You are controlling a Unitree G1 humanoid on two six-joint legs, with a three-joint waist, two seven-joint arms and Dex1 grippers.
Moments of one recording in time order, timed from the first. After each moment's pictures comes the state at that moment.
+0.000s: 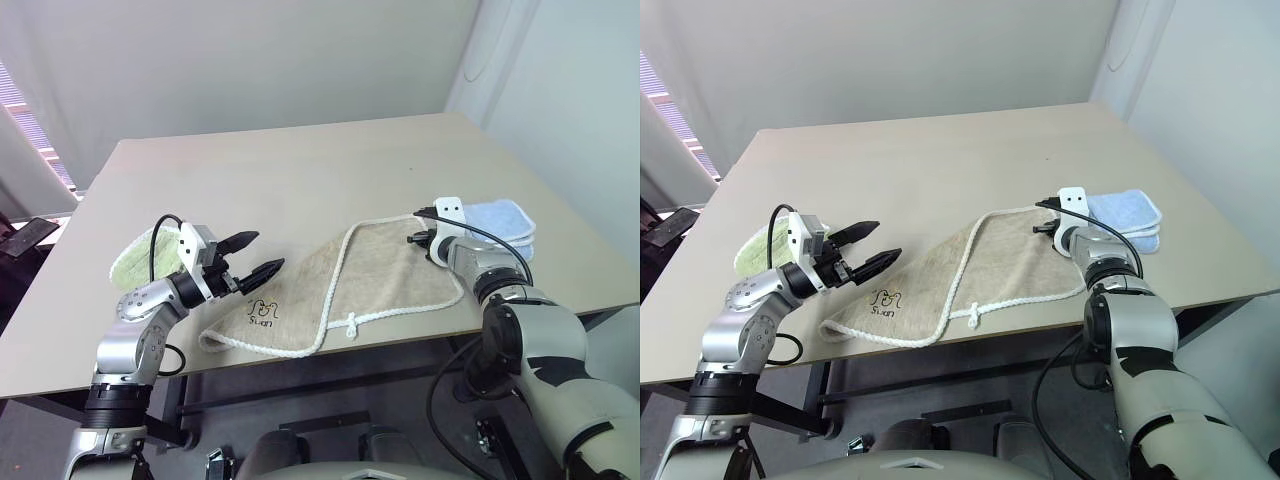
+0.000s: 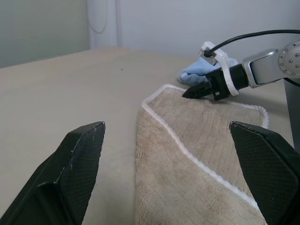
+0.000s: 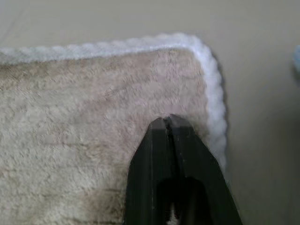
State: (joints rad) left arm -0.22 0.45 0.10 0.01 -0.48 0.22 -0.92; right arm -1.00 -0.37 -0.22 1.34 0.04 0.24 0.36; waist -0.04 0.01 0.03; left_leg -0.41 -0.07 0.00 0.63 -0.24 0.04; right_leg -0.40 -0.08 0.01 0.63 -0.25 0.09
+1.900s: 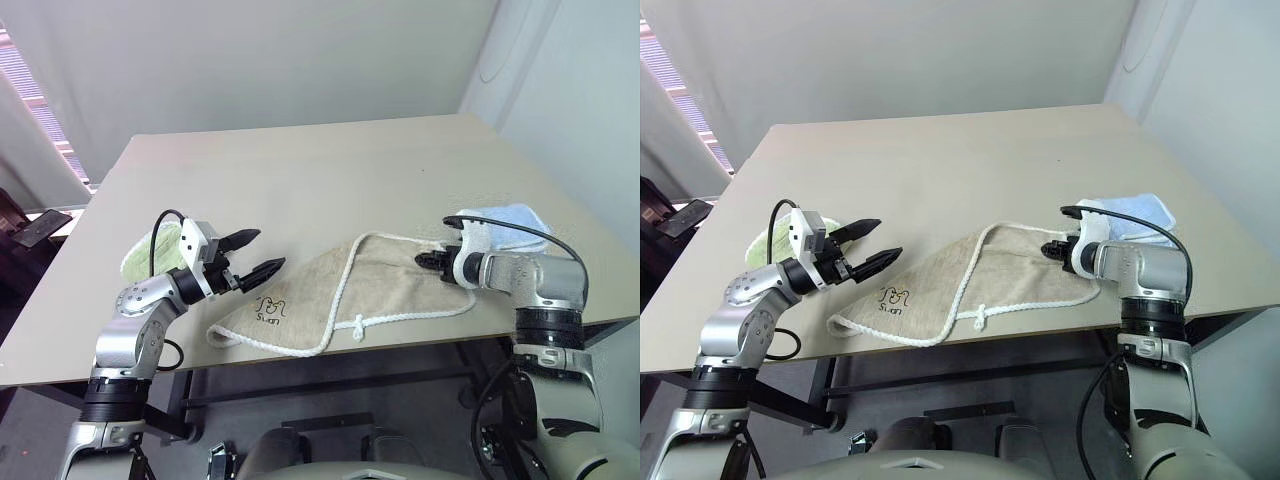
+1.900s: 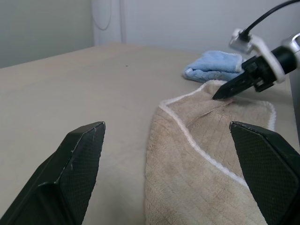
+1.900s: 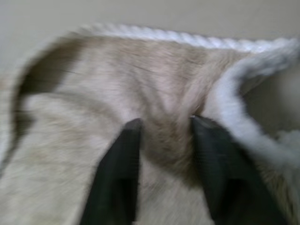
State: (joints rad) left arm -0.24 0.47 0.09 0.01 -0.48 0.23 -0.94; right arm -0.59 -0.41 -0.28 0.13 0.31 1.31 0.43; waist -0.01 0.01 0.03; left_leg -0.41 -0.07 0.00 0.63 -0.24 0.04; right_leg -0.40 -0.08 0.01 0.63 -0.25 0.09
